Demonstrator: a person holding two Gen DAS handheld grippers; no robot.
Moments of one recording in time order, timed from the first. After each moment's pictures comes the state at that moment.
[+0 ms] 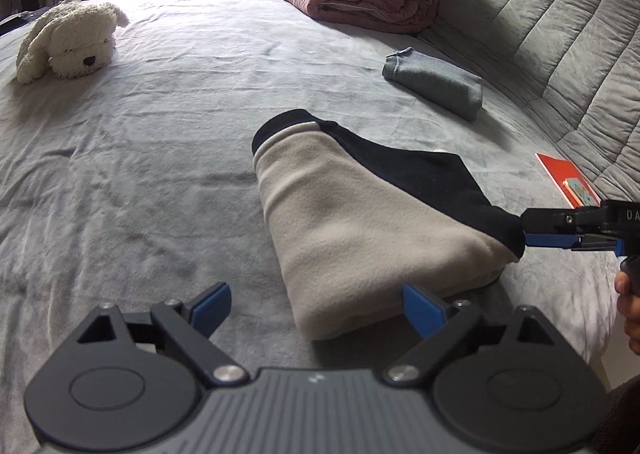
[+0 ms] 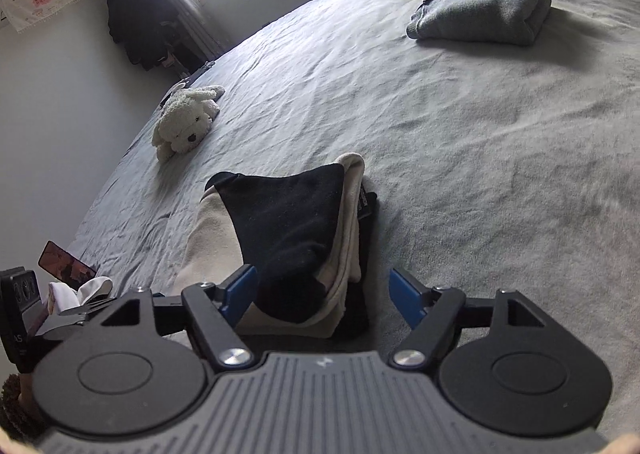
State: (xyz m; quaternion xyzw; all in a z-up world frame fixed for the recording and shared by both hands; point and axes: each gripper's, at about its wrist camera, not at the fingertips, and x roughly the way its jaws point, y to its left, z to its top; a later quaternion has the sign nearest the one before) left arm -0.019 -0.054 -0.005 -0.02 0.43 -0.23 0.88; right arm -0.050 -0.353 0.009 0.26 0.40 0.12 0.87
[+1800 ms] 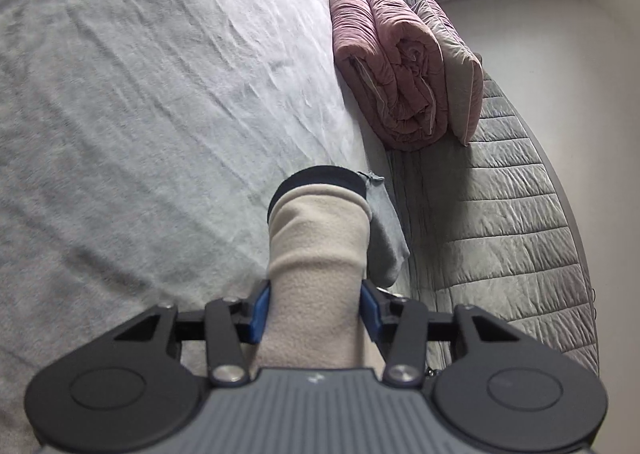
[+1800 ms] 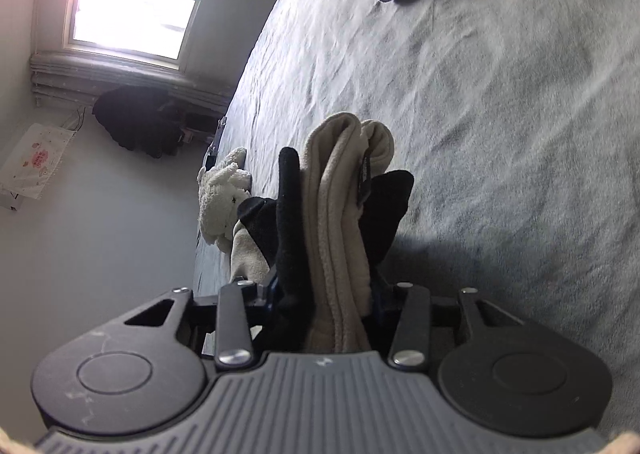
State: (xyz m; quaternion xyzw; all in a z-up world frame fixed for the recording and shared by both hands) left arm 0.127 -0.062 -0.027 -0.44 0.43 -0.28 0.74; right arm 0.042 -0.414 0.017 0.50 0.38 0.14 0.76
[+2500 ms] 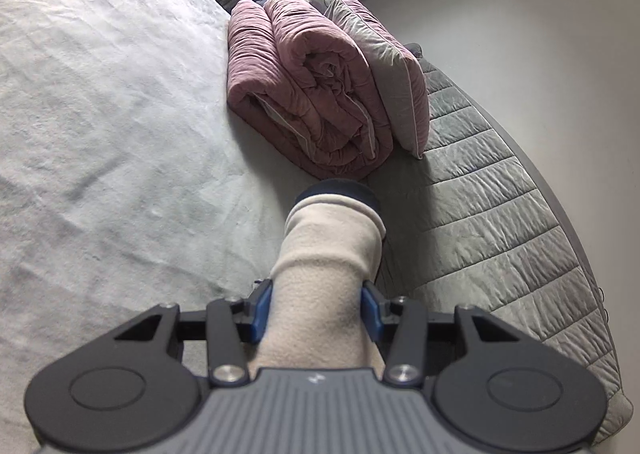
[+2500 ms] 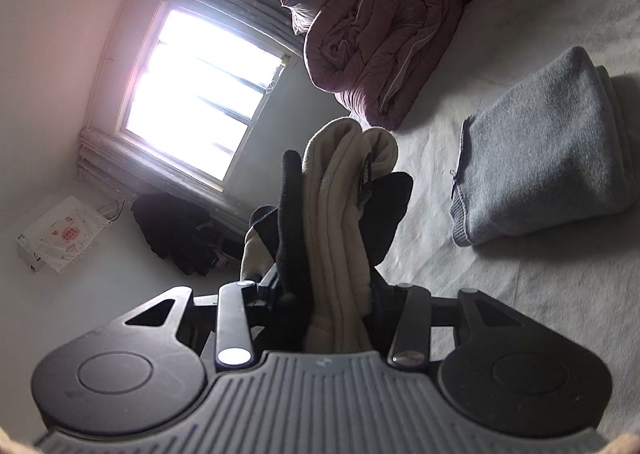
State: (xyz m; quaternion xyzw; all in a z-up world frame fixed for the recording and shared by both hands) left arm 0.287 -0.189 0.058 -0.38 0.36 -0.35 0.78; right arm 0.135 -0.464 0.072 0.49 0.15 0.09 0.86
